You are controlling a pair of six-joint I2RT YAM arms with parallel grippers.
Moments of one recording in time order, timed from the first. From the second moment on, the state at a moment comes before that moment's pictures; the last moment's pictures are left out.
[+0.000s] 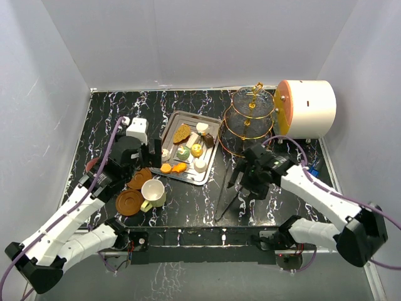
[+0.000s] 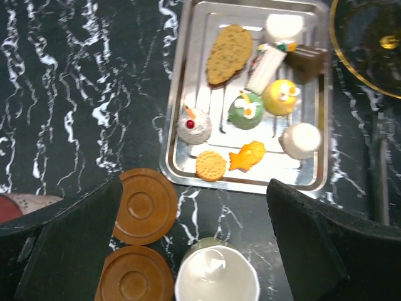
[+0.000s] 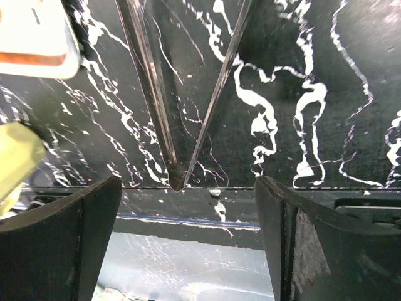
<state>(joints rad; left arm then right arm) -0.66 0.87 0.96 -0.63 -0.40 -0.23 0.58 1.09 0.84 -0.92 -0.07 1.02</state>
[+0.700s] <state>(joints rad) -0.66 0.57 0.71 -0.58 -0.55 -0.23 0.75 1.48 0.89 -0.87 -0.05 1.20</state>
